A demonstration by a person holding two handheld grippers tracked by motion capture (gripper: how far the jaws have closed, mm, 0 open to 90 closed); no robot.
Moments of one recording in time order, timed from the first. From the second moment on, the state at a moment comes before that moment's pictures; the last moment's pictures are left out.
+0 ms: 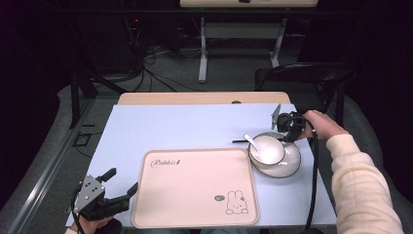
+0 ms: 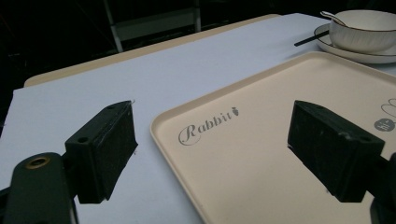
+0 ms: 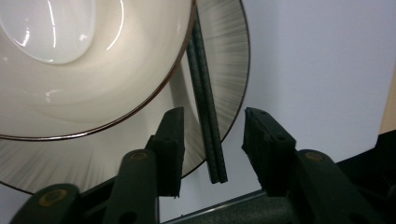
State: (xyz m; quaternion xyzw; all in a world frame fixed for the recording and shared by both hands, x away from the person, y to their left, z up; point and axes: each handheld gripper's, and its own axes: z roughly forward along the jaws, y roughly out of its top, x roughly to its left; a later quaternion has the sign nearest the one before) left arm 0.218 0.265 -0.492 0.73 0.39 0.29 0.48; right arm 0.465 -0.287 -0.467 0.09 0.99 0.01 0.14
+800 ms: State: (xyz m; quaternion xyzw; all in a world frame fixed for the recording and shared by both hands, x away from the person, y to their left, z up) left arm 0.219 0.265 -0.492 0.72 0.40 0.29 0.48; right arm 0.472 -0.282 -0.490 0.07 0.99 -0.04 0.11
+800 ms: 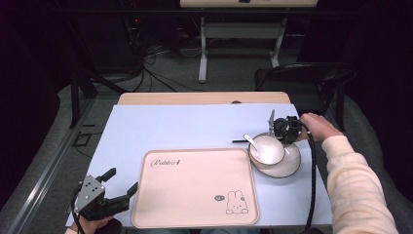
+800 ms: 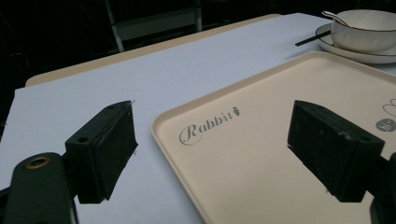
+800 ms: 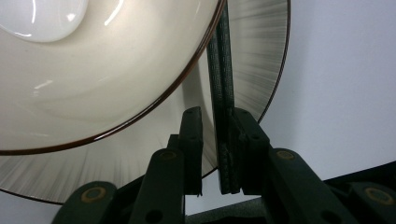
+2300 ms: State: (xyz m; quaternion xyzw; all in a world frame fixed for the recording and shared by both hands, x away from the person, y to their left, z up) left arm 0.219 0.265 -0.492 0.73 0.40 0.29 0.48; right arm 0.471 -0.286 -0.494 0.06 0.99 -0.01 0.10
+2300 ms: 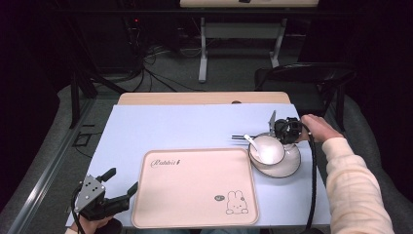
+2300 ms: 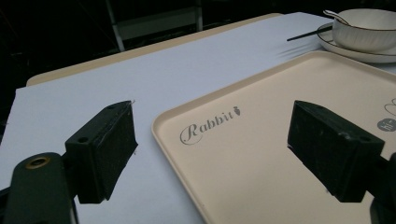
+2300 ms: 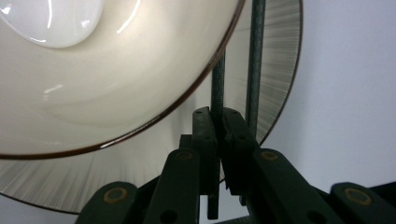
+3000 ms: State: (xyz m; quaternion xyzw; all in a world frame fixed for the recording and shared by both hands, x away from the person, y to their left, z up) left arm 0.219 0.264 -0.492 0.73 0.39 0.29 0.48; right arm 0.455 -0.296 -0.431 0.15 0.98 0.01 0.16
